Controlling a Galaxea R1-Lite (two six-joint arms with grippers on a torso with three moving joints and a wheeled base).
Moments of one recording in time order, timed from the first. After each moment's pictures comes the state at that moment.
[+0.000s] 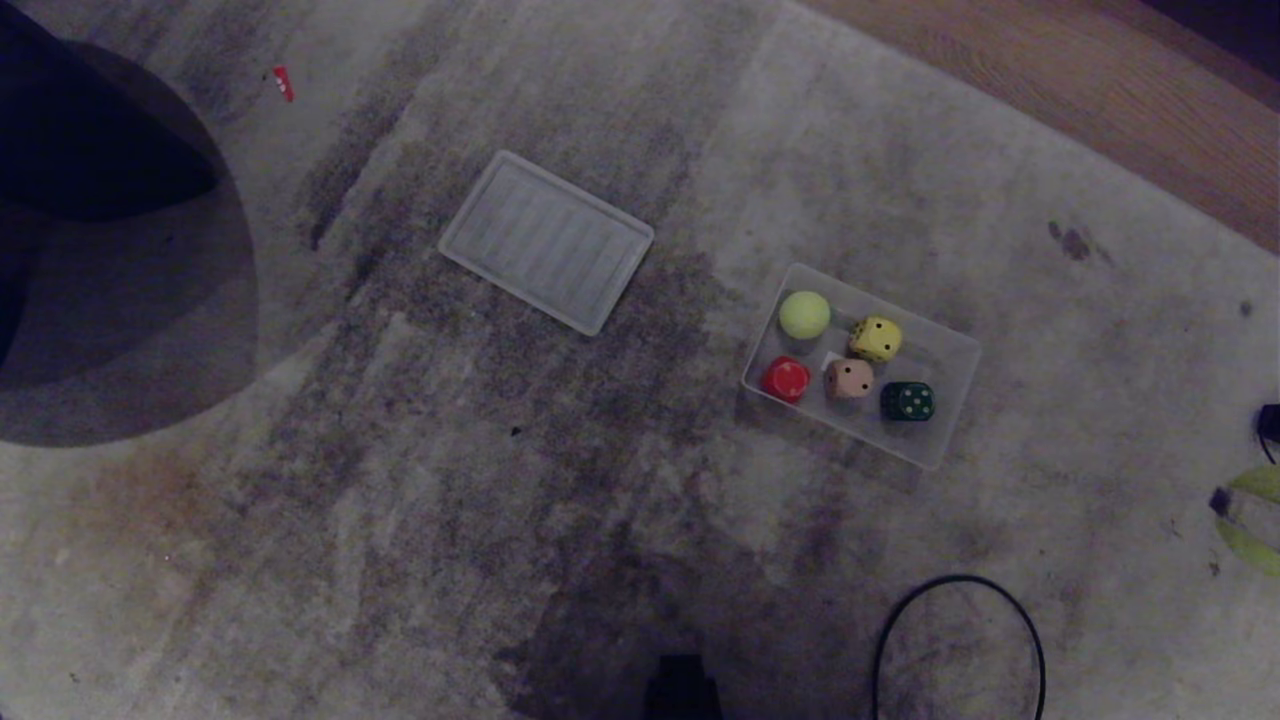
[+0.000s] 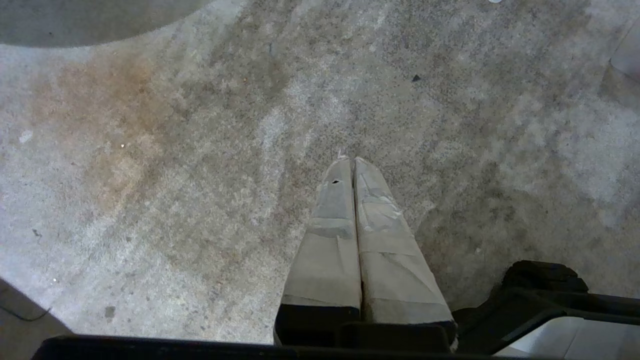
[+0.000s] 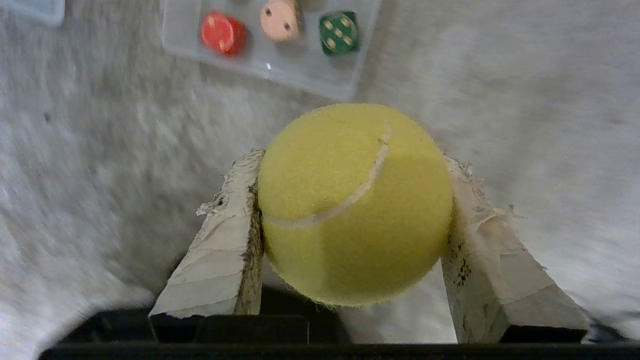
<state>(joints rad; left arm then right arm) 0.00 0.00 0.00 0.00 0.05 -0.06 0.03 0.83 -0.46 -0.14 0.01 0.20</state>
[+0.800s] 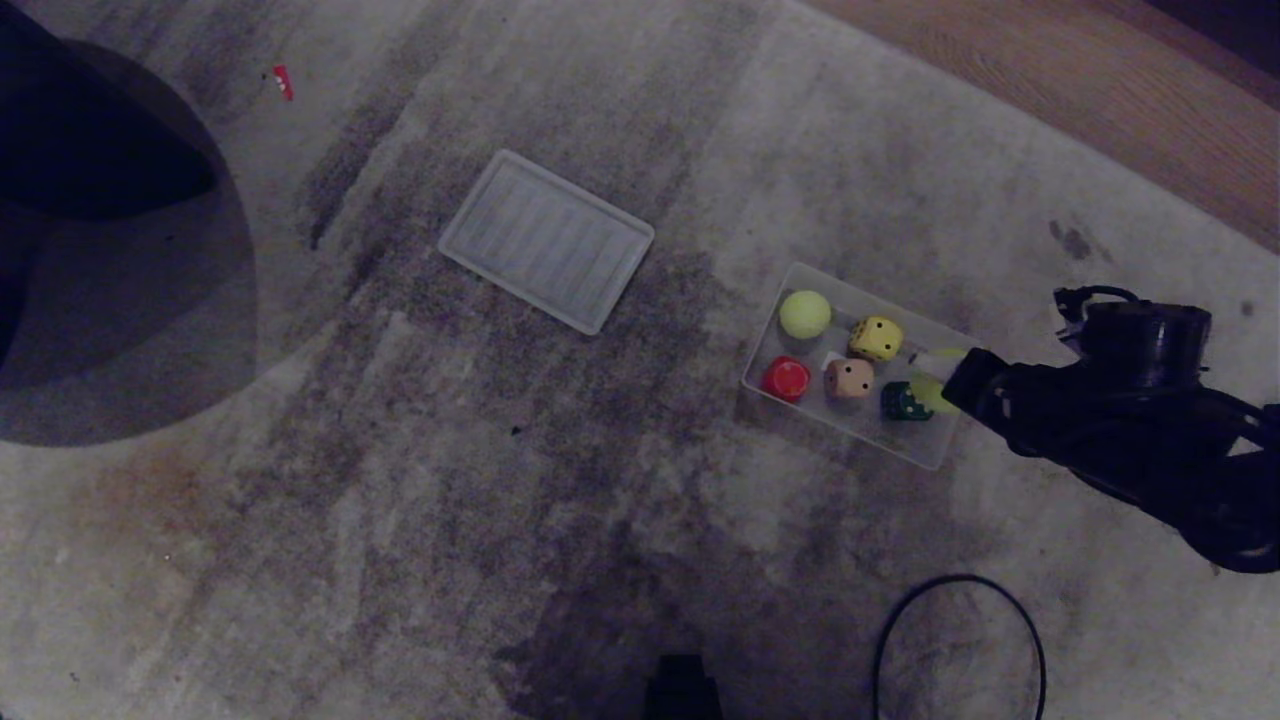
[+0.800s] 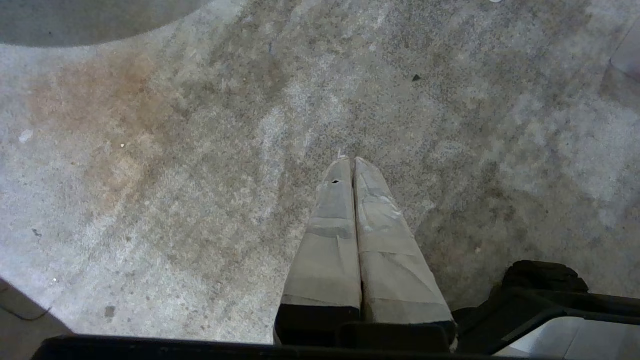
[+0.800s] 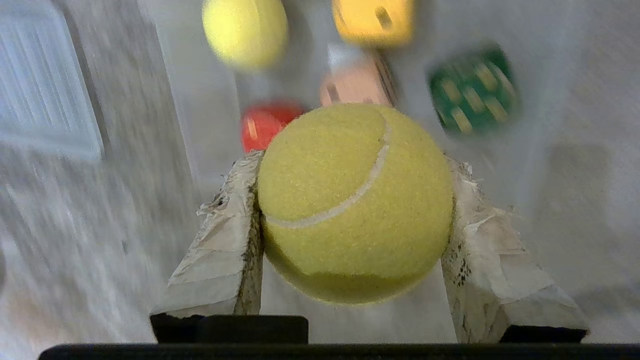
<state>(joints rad) 0.00 0.00 0.00 0.00 0.05 -0.06 0.15 1.83 -0.73 -0.89 0.01 0.57</state>
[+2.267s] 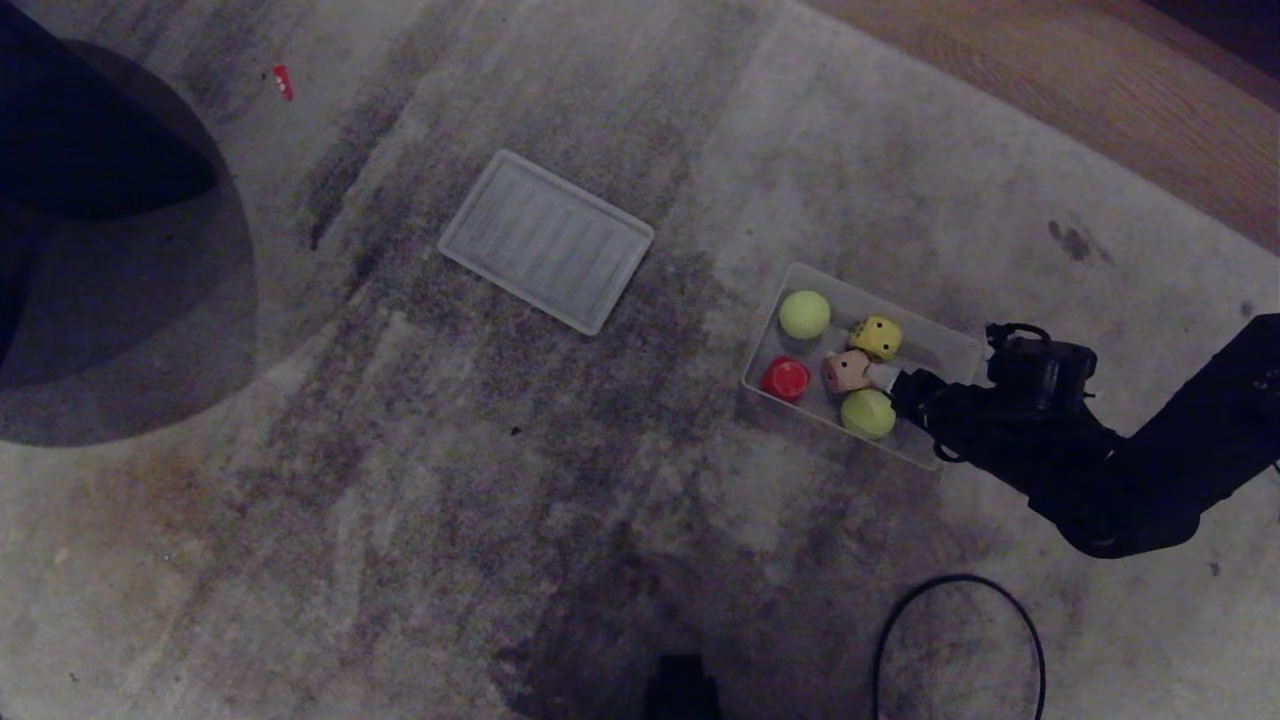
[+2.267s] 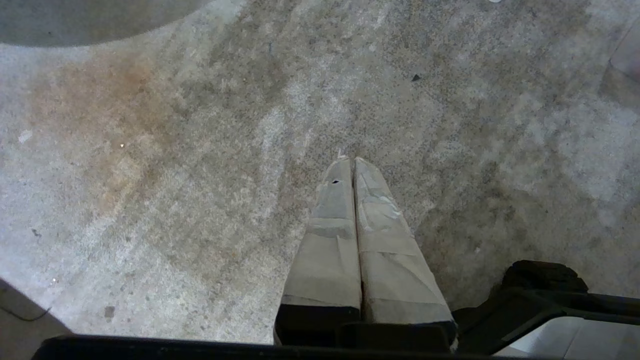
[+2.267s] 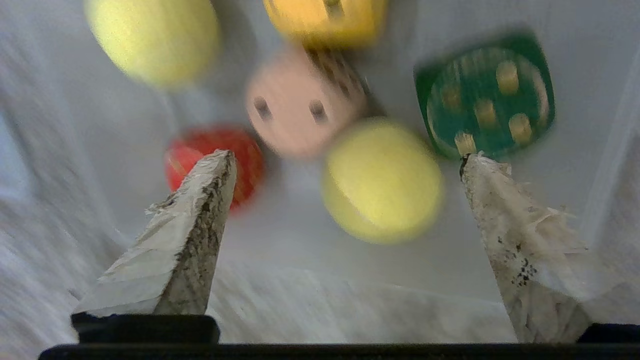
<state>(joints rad) 0.00 0.00 0.00 0.00 0.05 -0.06 0.13 2.12 -0.84 -1.09 0.00 0.61</state>
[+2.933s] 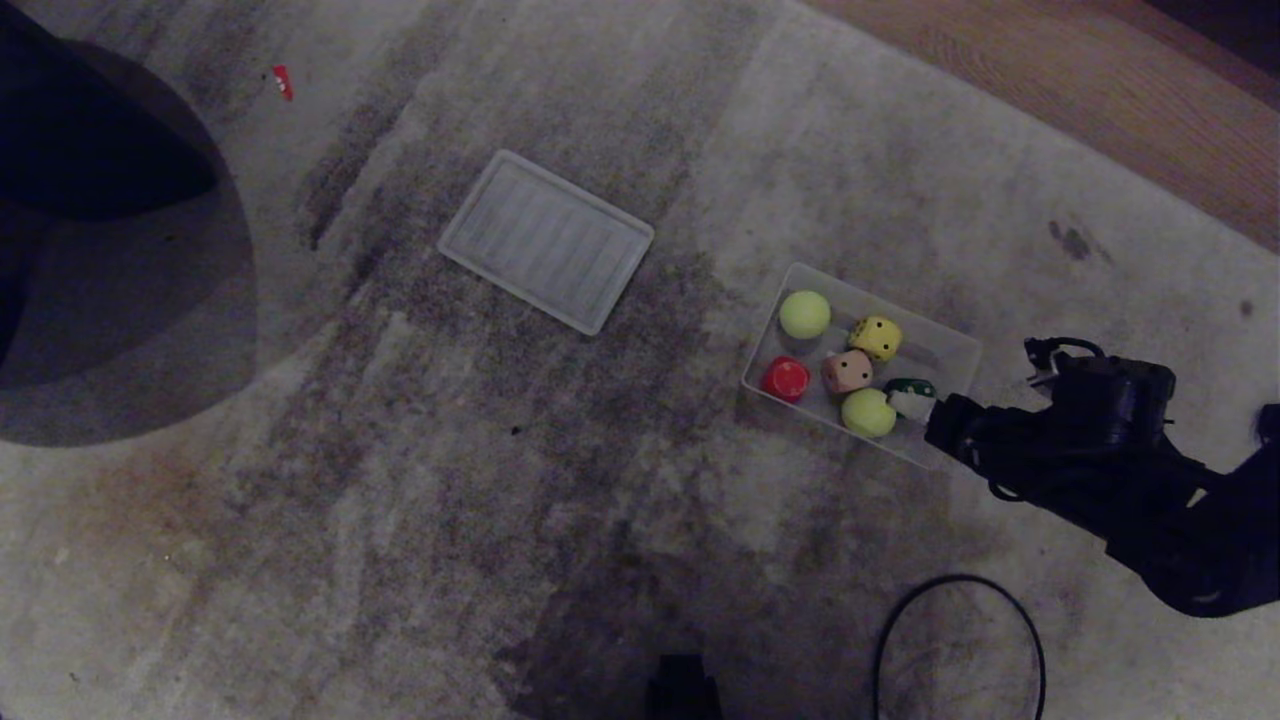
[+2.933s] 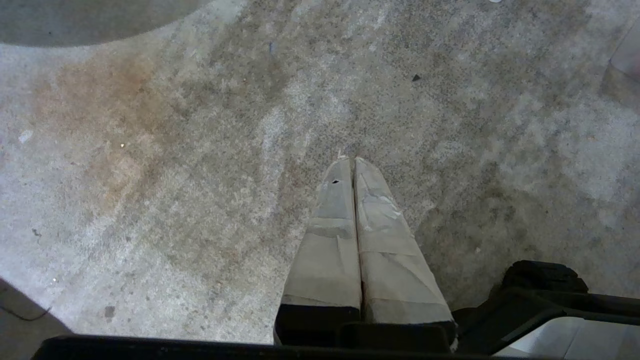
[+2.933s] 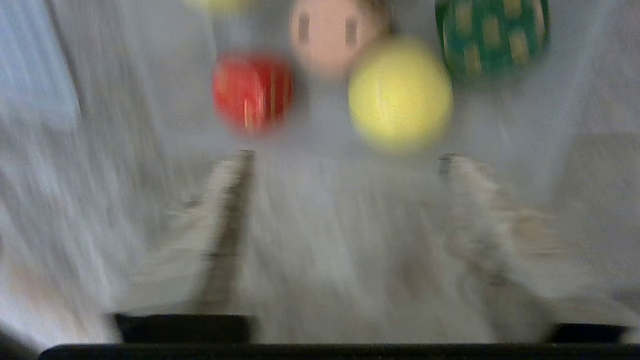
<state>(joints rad) 0.00 0.00 0.00 0.00 0.05 -0.06 0.13 1.92 -0.57 -1.09 0.11 0.54</state>
